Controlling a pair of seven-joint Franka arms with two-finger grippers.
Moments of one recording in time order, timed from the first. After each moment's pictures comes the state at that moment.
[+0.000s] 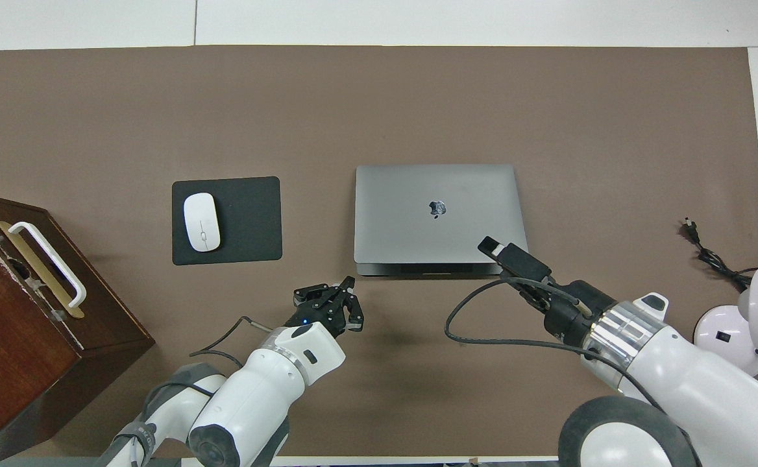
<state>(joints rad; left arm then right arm) -0.80 0.03 0.01 -2.68 -0.17 3.48 -0.24 0.35 -0.43 0.15 -2.58 1.31 2.87 0.08</state>
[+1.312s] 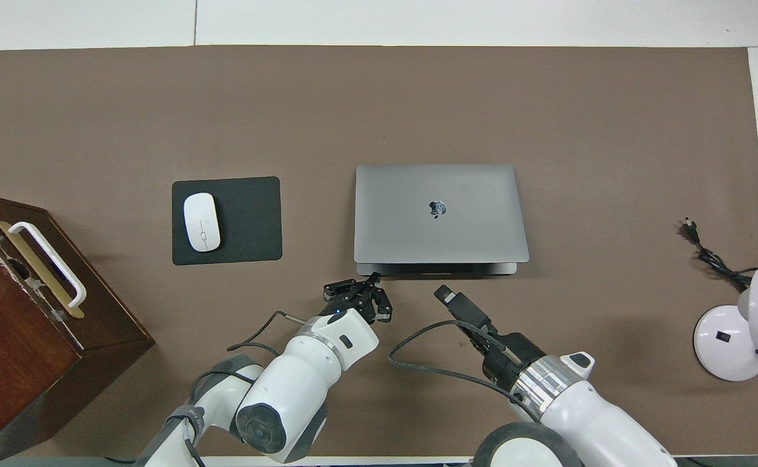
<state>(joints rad) -0.90 0.19 0.03 -2.54 -0.30 3.48 -0.24 0.64 -0.32 0.16 -2.62 1.71 3.15 -0.04</state>
